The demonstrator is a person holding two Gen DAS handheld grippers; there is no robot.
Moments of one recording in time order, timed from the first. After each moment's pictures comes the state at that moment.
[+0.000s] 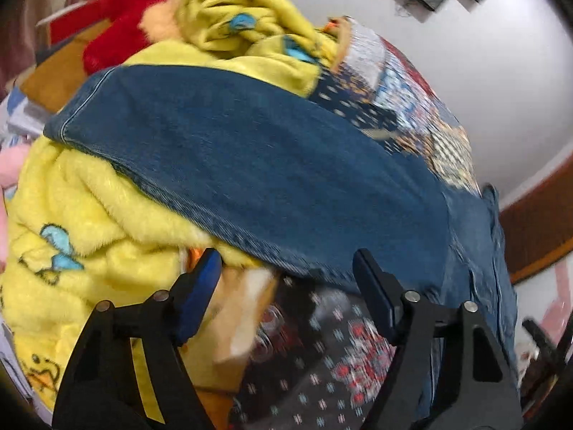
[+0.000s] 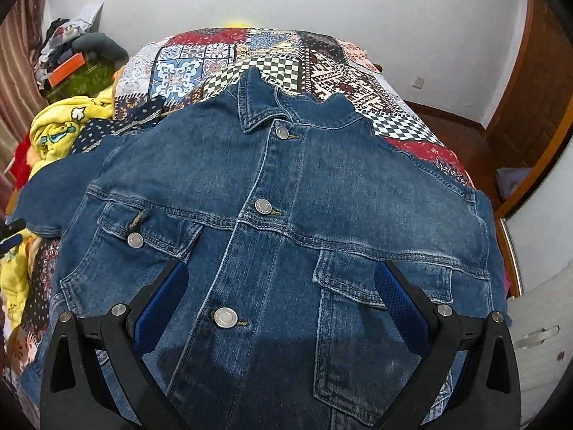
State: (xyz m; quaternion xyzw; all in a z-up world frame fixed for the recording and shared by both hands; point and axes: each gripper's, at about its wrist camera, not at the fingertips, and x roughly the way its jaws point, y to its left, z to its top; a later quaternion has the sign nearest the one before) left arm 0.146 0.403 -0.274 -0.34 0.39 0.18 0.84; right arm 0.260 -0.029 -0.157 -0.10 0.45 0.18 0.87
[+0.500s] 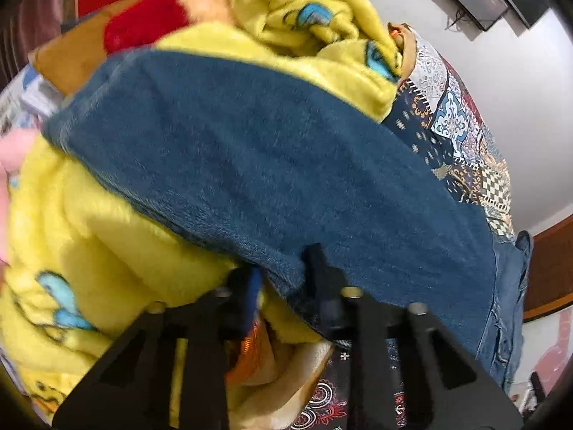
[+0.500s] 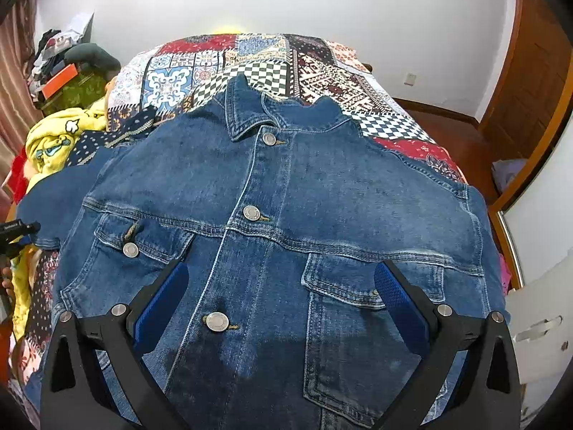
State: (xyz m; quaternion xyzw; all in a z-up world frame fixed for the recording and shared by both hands) left arm 0.168 0.456 -0.287 -0.36 0.41 0.24 0.80; right arm 0.270 -0.032 -0.151 -0.09 0.45 0.17 0.87
